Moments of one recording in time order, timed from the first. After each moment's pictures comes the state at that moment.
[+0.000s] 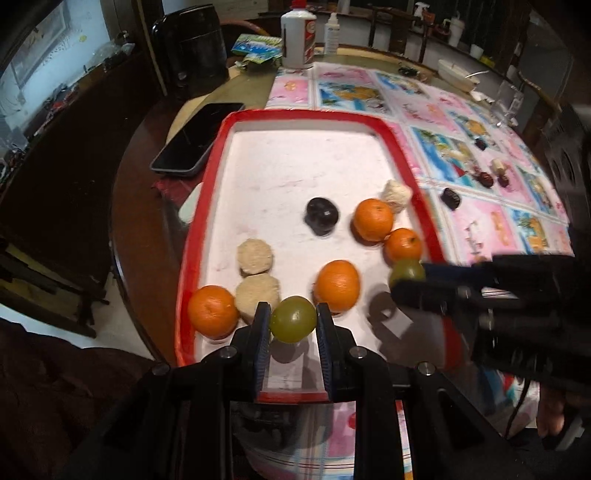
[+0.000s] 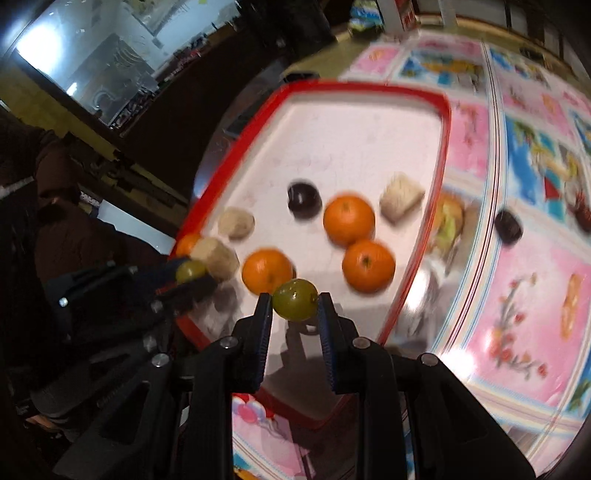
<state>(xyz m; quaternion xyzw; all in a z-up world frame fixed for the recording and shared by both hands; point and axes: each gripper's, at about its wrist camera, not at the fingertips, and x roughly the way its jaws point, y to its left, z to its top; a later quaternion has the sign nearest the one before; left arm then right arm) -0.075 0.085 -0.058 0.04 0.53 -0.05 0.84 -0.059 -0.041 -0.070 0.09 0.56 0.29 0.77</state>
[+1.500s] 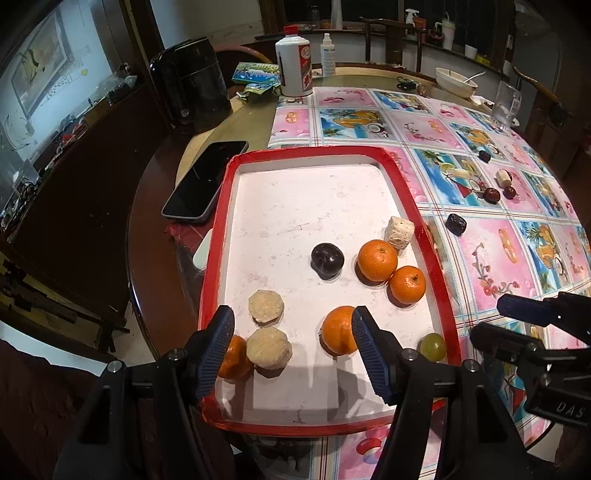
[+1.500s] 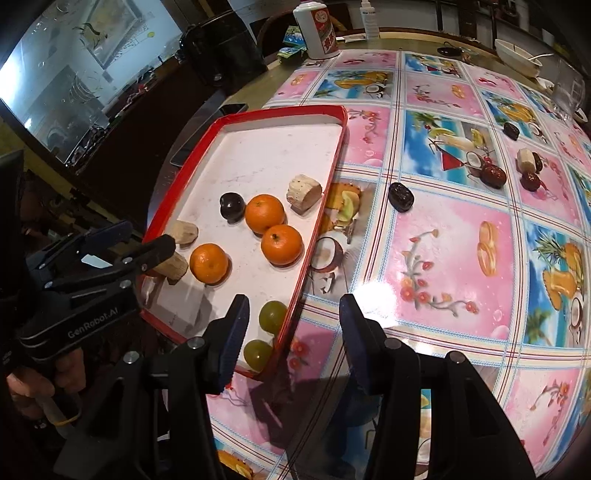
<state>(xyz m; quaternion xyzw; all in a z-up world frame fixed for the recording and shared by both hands) -0.062 0.075 -0.038 0.09 0.49 -0.04 0.87 -0.088 -0.090 -0.048 0.10 0.54 0.18 0.82</state>
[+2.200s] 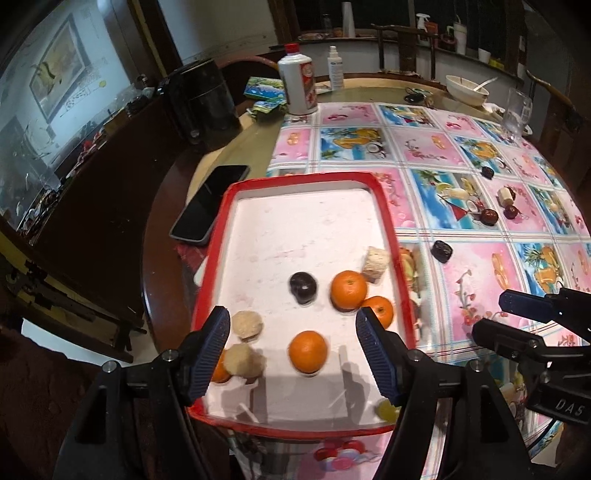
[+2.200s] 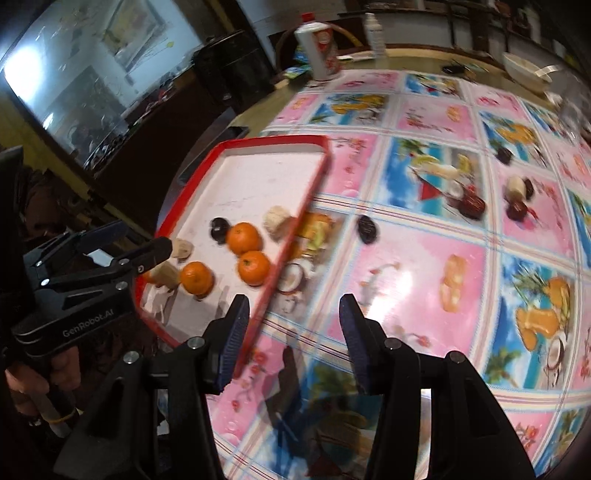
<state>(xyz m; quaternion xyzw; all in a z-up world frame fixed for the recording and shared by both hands) -0.062 0.025 -0.013 0.10 0.47 0.00 0.88 -0.076 -0.146 -0.036 0.10 0.51 0.21 0.83</state>
